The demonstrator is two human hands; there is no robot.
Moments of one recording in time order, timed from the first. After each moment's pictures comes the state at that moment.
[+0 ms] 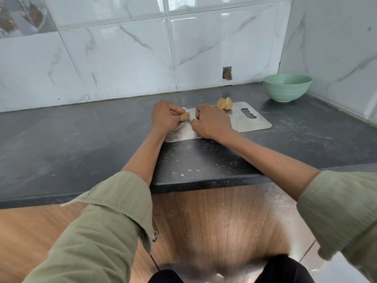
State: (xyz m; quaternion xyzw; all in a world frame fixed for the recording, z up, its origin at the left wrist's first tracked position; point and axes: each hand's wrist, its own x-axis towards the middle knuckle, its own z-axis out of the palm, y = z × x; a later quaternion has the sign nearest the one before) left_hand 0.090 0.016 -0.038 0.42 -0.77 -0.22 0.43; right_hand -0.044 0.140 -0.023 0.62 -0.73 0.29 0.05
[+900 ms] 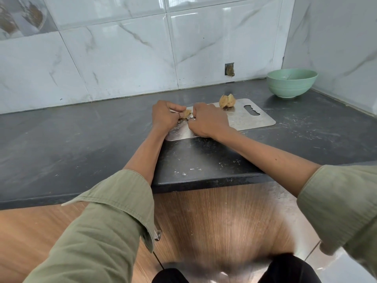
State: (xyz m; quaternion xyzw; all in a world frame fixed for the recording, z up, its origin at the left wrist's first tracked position) left_hand 0.091 0.019 -0.038 0.44 -0.72 -0.28 0.45; right_hand -0.031 0.140 -0.017 0.62 -0.73 0.28 0.01
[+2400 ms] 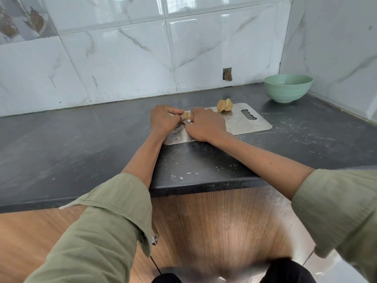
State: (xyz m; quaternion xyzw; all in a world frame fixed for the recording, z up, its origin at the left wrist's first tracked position) left_hand 0.088 0.028 -0.032 0.46 -0.72 -0.25 0.45; right_hand -0.029 0.143 -0.017 0.61 -0.74 0.28 0.00
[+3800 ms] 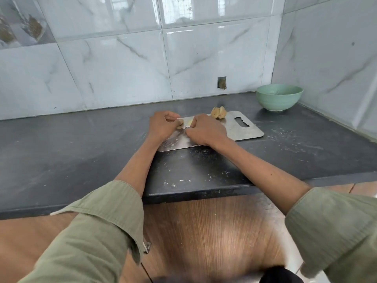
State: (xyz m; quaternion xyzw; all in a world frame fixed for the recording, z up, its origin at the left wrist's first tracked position) left_hand 0.079 0.024 -0.033 0.43 -0.74 -0.27 0.44; right_hand -0.049 0.145 -0.012 0.58 -0.76 0.29 -0.06
